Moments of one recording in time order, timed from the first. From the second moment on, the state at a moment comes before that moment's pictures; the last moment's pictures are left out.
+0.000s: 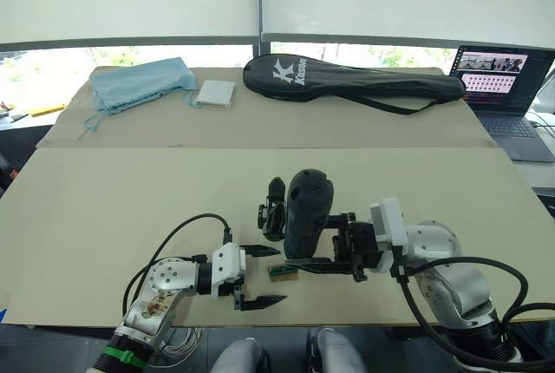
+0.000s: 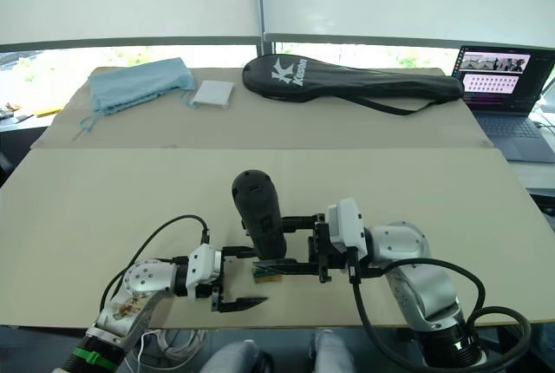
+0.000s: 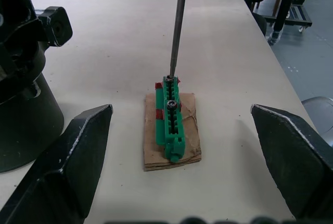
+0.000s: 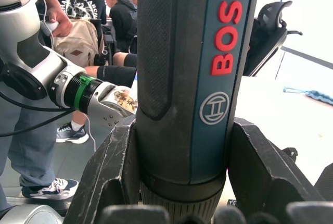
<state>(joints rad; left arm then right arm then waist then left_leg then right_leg) -0.08 0.48 -0.26 0.00 -0.23 -0.14 -1.16 -0.22 -0.48 0.13 -0.43 0.53 0.18 1.17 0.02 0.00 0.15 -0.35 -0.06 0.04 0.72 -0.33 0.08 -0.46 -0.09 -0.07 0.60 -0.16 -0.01</state>
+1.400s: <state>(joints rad) -0.08 0.48 -0.26 0.00 -0.23 -0.12 -1.15 -0.22 -0.50 0.15 -0.42 0.57 0.18 1.16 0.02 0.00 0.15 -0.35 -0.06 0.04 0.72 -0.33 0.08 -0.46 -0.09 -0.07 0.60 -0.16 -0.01</state>
